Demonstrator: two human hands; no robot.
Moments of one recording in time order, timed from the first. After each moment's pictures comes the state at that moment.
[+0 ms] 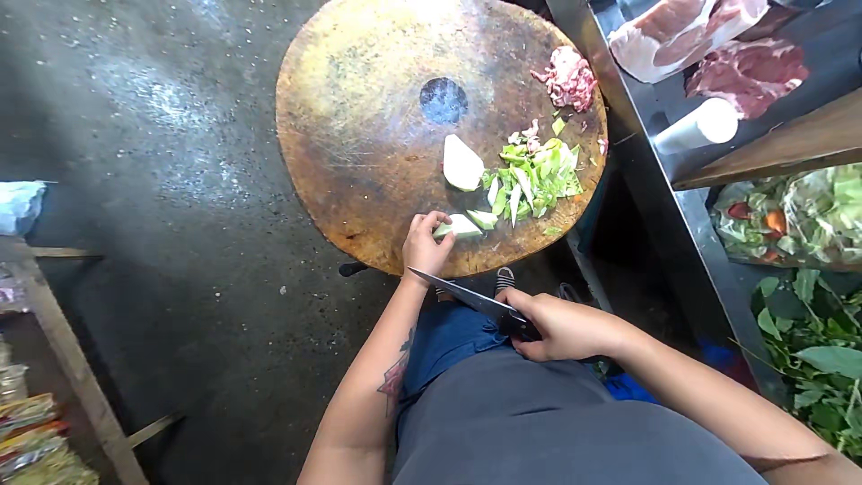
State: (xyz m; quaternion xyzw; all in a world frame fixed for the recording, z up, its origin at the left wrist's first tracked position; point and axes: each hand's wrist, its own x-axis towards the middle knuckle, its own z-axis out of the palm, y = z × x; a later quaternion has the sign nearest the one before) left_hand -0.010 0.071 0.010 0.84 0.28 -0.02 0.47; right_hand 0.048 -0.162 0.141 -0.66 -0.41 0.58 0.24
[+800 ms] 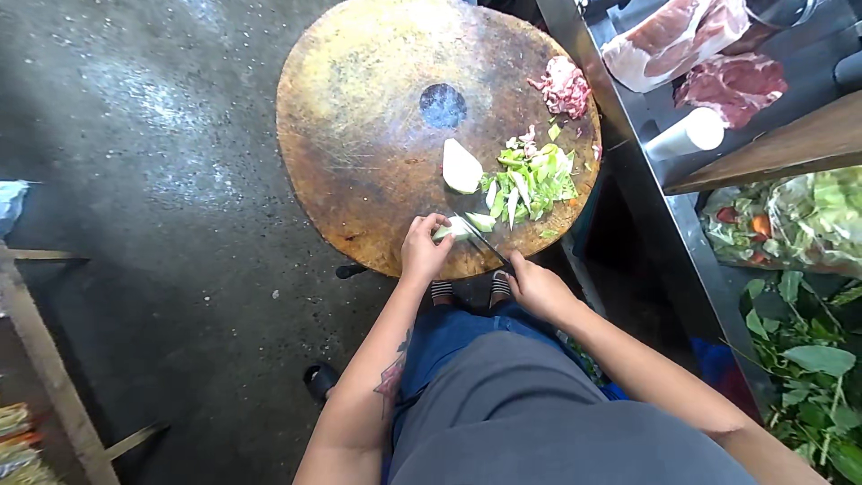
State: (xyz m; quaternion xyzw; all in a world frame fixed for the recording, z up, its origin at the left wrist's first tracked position) left_hand -0.010 0.073 0.011 0.83 0.29 -0.04 0.48; right_hand 0.053 -0.147 0.075 -0.87 -0.25 0.42 0.02
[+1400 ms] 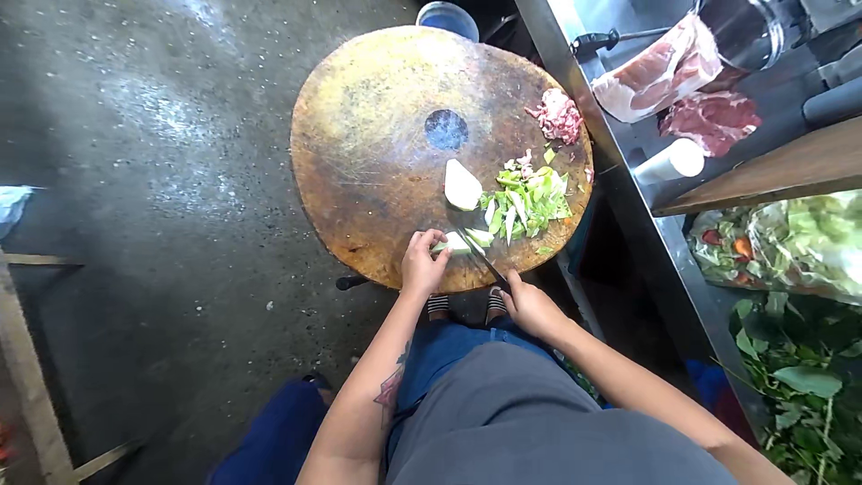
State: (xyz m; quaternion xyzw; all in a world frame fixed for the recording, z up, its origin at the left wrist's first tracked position) left_hand -0.015 0.071 0.004 0.82 0.30 -0.01 0.49; right_hand 0.047 -0.153 0.068 -0.87 -0.23 0.44 0.07
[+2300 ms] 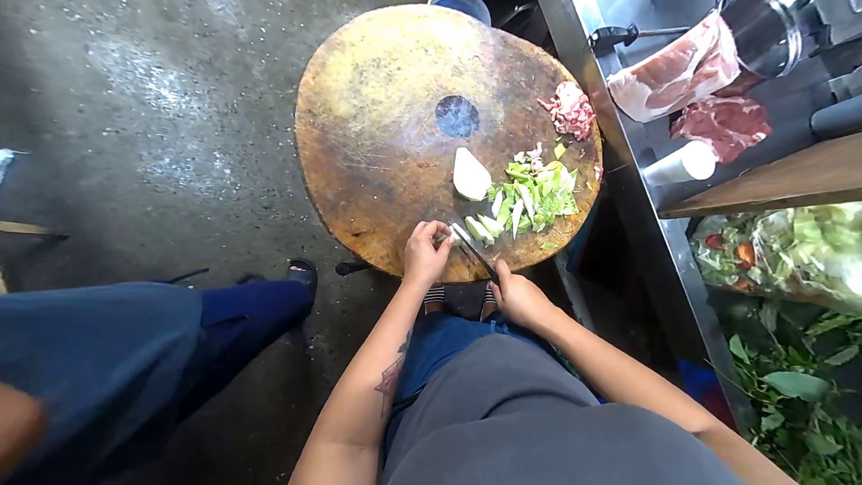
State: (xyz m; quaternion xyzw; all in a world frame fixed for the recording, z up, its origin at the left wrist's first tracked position) left_hand -0.021 0.074 0.000 0.81 0.28 0.03 0.51; right_hand 0.042 -0.119 0.066 -0.85 -0.24 0.46 0.02
